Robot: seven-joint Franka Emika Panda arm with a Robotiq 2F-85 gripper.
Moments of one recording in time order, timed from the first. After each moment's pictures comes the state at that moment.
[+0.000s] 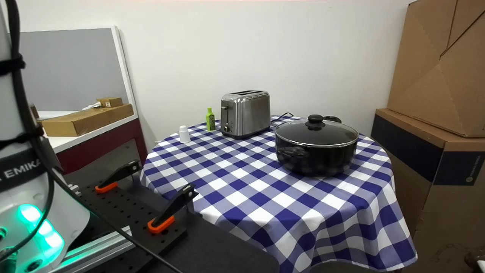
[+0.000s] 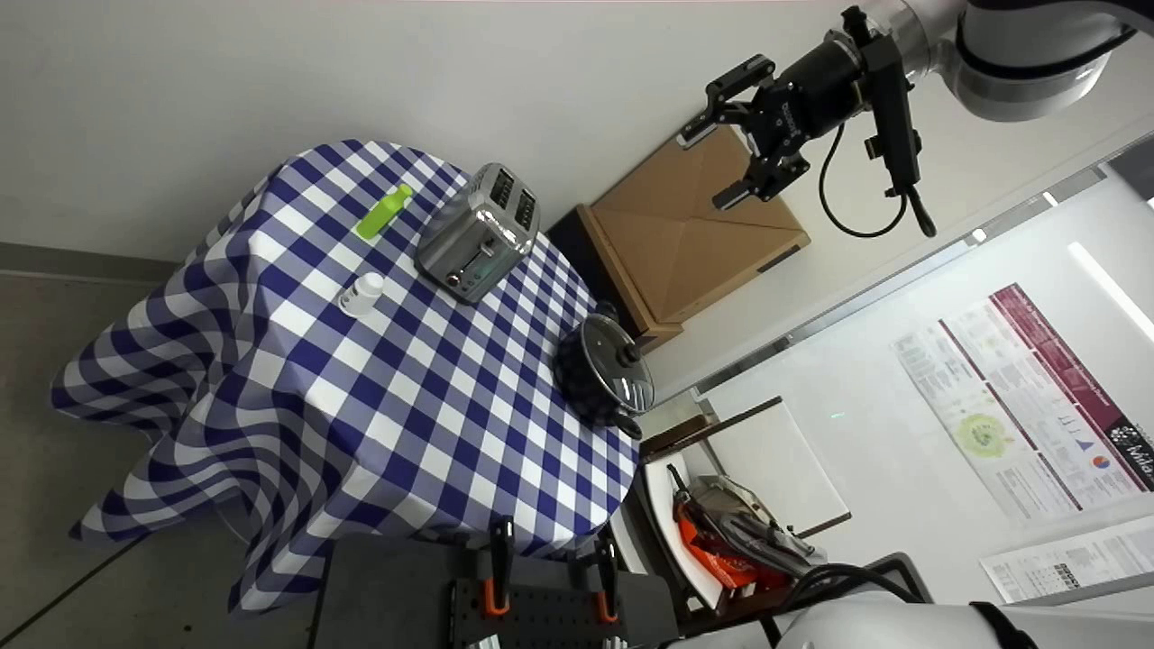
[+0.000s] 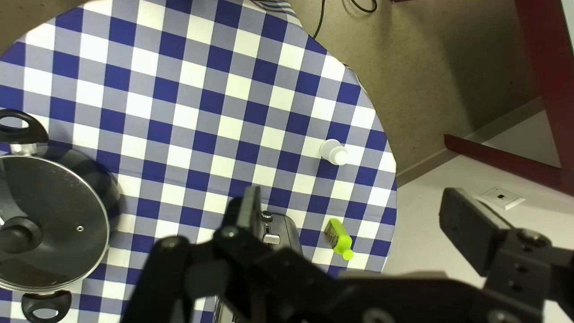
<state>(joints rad) 0.10 -0.30 0.15 -2.01 0.17 1.69 0.26</state>
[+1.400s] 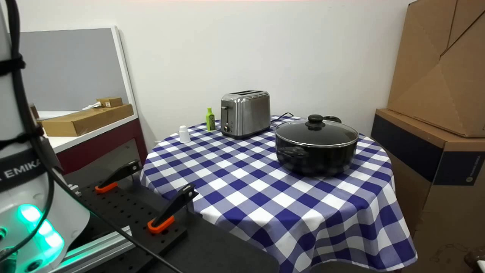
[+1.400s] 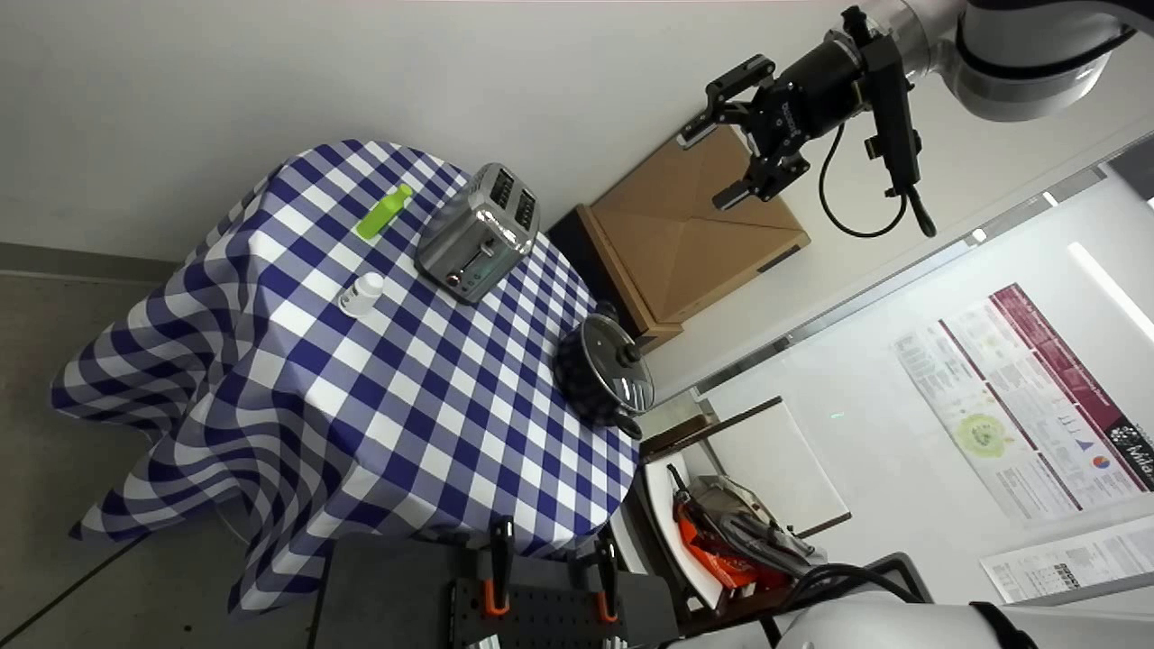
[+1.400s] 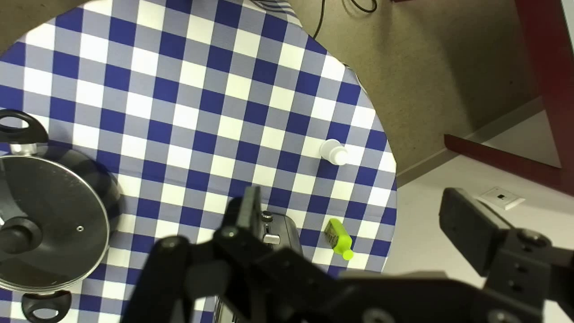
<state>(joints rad) 0.10 -0.30 0.15 -2.01 0.17 1.69 0.26</state>
